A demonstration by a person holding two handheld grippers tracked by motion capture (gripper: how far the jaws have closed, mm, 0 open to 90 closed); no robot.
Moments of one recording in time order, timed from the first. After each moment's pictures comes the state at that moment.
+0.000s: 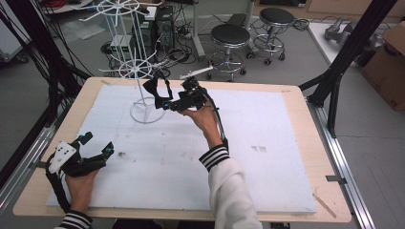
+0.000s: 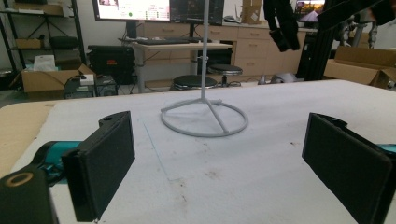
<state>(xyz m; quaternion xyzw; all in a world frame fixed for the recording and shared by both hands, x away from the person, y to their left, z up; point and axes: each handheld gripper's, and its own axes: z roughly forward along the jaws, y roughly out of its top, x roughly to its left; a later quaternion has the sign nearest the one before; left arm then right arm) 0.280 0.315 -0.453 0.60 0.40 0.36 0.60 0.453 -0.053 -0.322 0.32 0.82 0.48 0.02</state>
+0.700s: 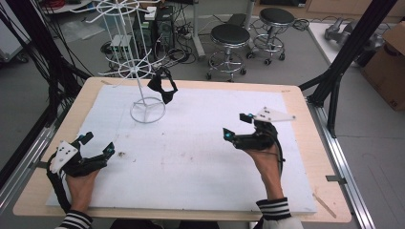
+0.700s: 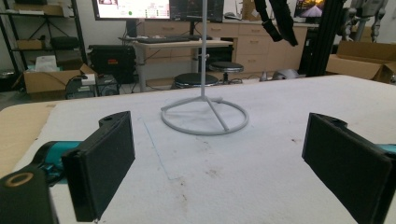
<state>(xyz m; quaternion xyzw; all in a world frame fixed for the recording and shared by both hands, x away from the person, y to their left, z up) 0.281 0.313 -0.453 0.60 0.40 0.37 0.59 0.321 -0.226 -0.346 0.34 0.74 0.55 0.18</state>
